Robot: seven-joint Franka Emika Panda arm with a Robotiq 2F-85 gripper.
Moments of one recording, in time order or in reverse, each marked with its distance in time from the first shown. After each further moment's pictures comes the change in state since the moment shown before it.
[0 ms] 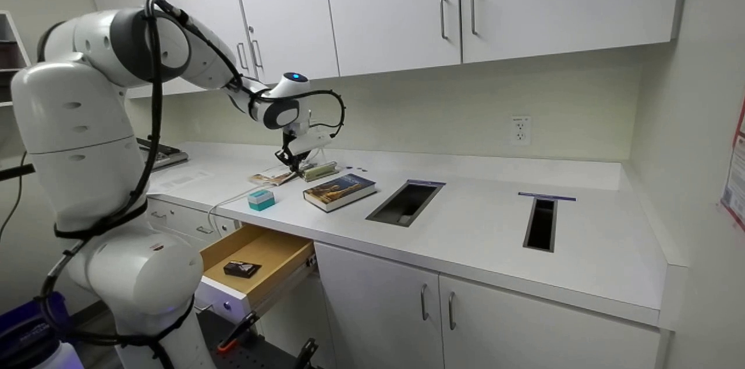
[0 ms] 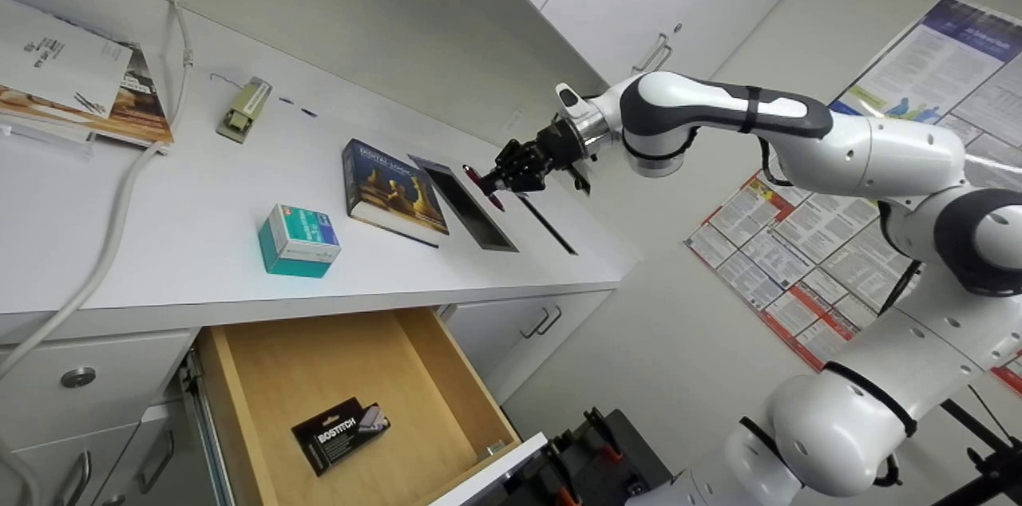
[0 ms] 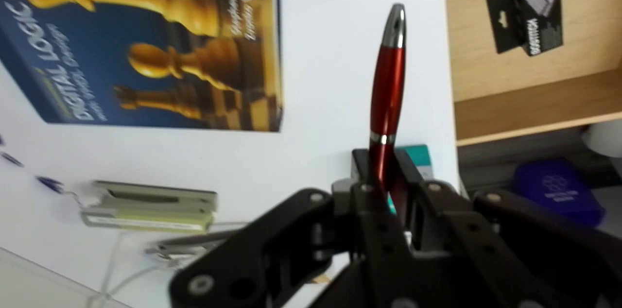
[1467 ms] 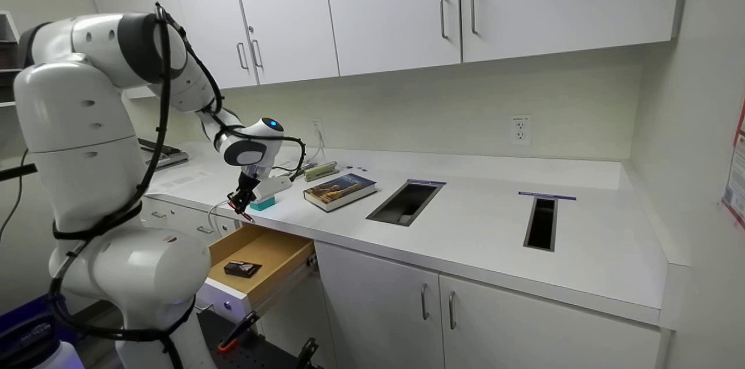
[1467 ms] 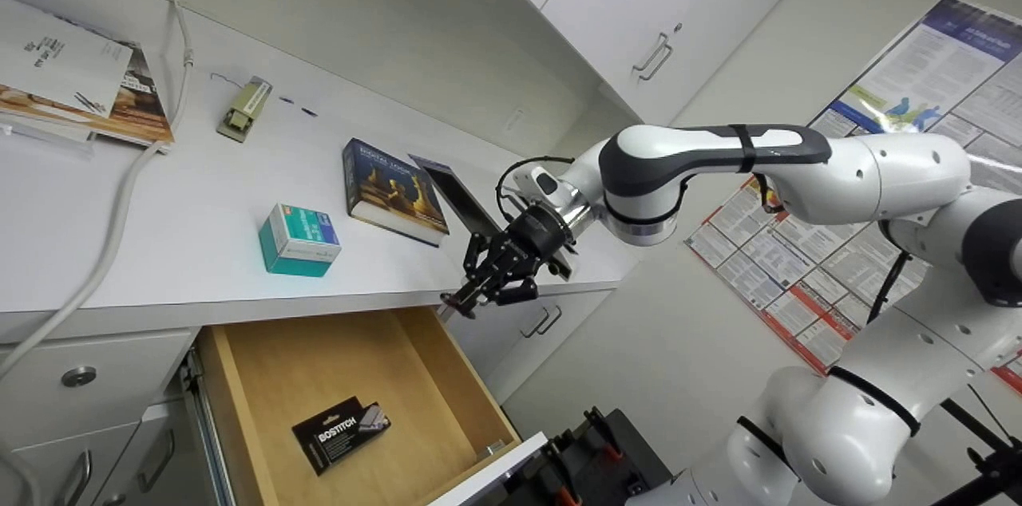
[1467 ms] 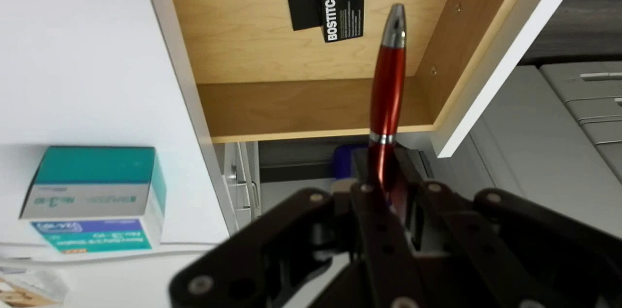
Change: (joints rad) arm 0.197 0.017 0.039 -0.234 0.351 -0.034 -0.426
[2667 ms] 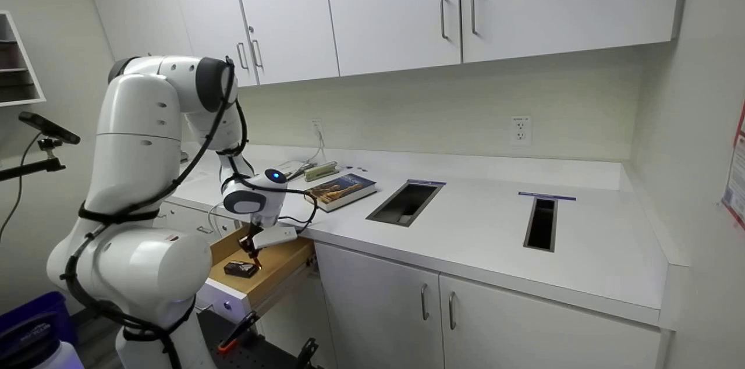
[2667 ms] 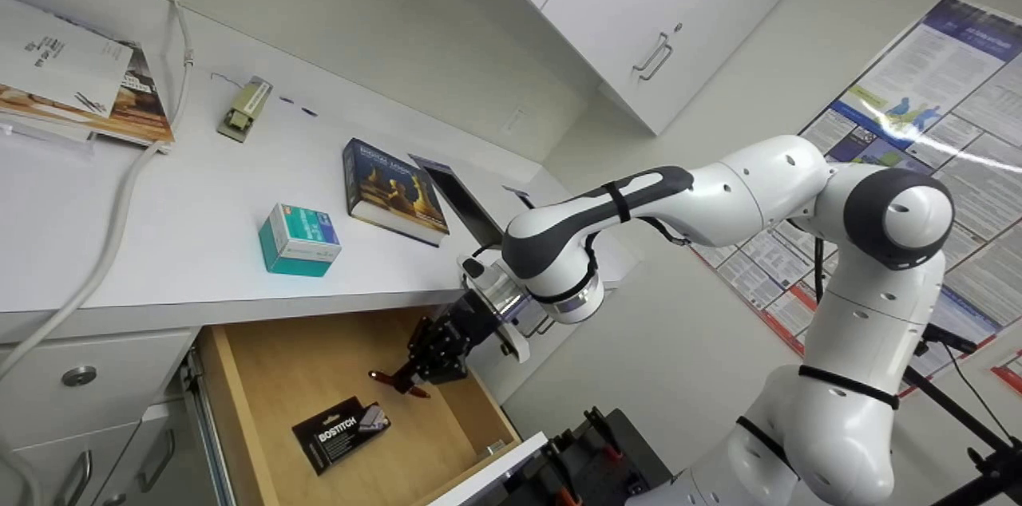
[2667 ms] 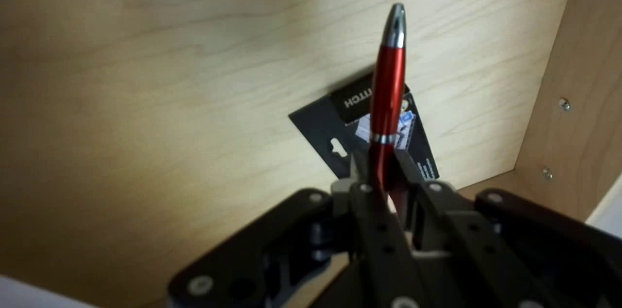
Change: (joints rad) arm 0.031 0.393 0.044 0.034 0.245 0.366 0.001
